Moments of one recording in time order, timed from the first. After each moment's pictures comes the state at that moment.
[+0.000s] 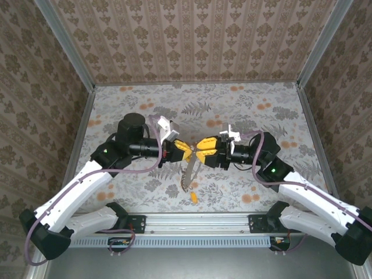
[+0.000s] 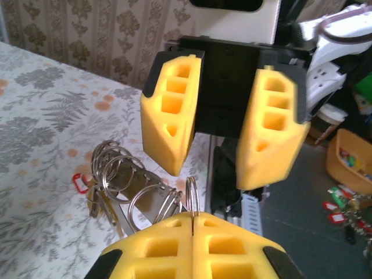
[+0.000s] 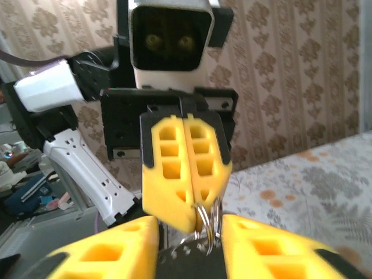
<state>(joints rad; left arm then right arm) -0.74 1.02 1.06 -0.45 0.84 0.00 0.68 0.90 0.67 0.31 -0.67 0.28</state>
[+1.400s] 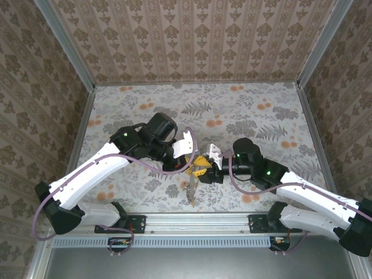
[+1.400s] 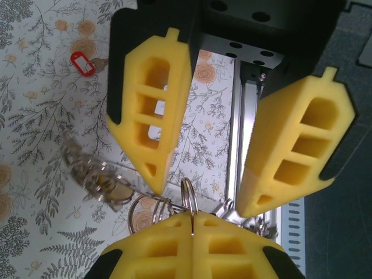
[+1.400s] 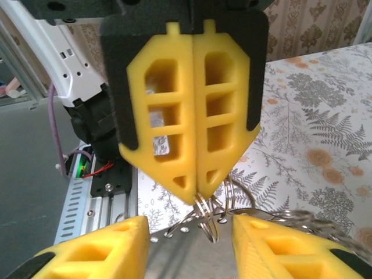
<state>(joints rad) -0.92 1.26 1.35 -1.06 0.51 0.38 0.84 0.96 0.72 -0.12 -0.50 -0.10</state>
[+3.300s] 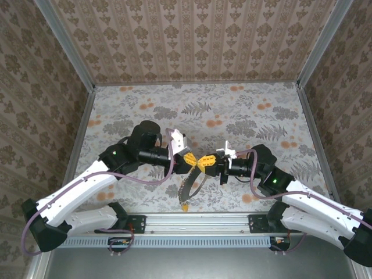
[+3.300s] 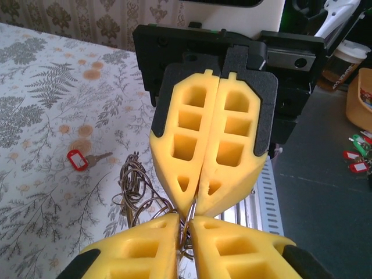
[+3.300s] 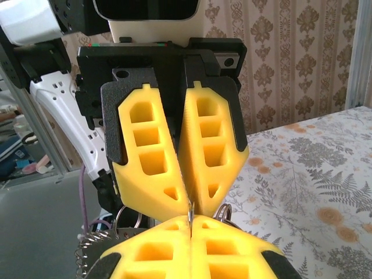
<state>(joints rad) -0.90 1.04 1.03 -0.52 0.70 0.14 0.79 0.82 0.54 0.27 -0.56 0.16</state>
